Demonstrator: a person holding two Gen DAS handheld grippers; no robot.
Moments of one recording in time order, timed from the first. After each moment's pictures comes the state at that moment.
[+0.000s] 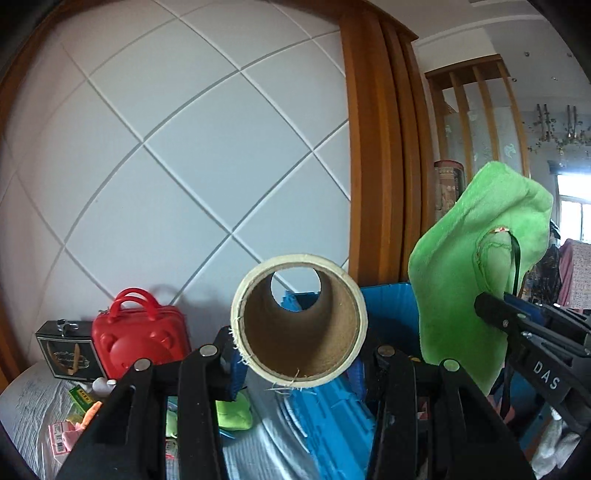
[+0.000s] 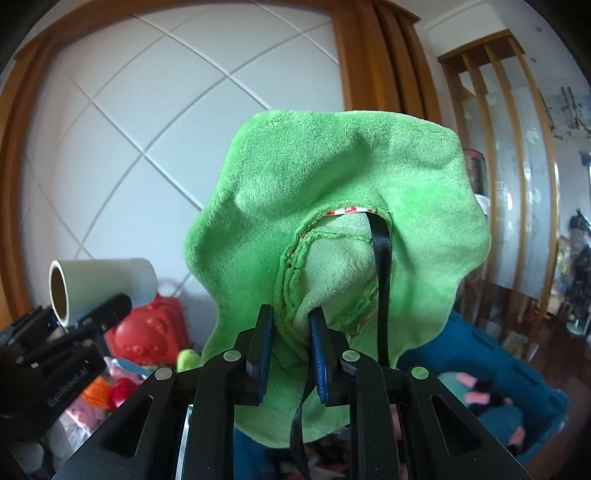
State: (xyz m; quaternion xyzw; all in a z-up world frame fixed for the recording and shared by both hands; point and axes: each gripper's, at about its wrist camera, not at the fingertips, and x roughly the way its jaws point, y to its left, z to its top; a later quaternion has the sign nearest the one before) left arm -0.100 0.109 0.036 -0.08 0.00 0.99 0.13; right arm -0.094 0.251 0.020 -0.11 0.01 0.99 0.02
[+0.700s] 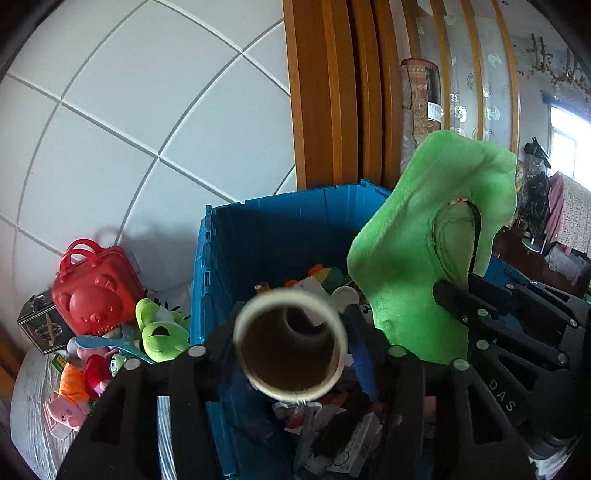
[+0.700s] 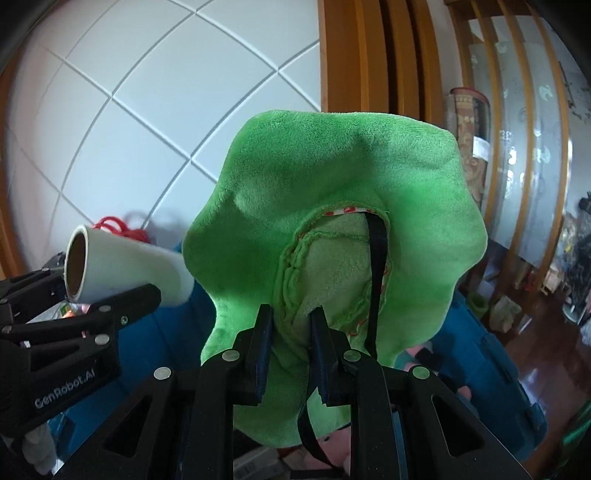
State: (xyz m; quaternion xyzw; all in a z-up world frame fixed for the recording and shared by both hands) left arm -0.127 0.255 -0.003 -0.27 0.08 0.95 0.15; right arm -0.128 0.354 -0.039 -0.25 0.00 0.97 -0.01
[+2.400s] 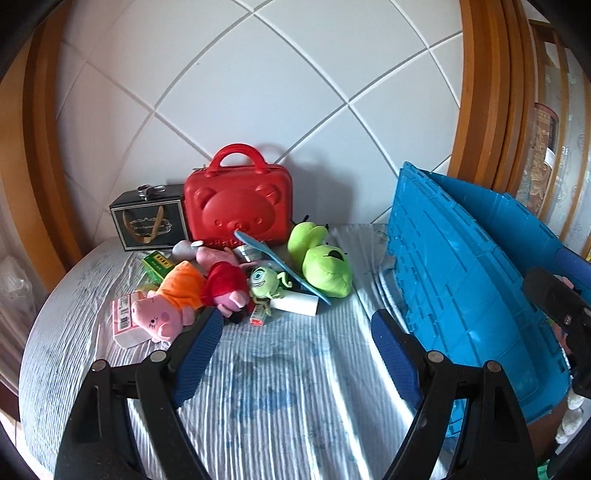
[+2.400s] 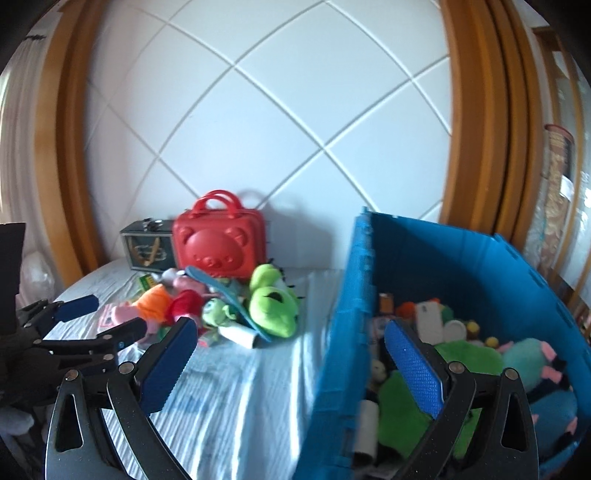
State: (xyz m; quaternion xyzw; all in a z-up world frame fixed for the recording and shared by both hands) left arm -0.079 -0.036 -0.055 -0.31 -0.04 0.95 -0.04; right arm -0.098 0.145 -0.041 -0.24 -0.06 0.96 -0.16
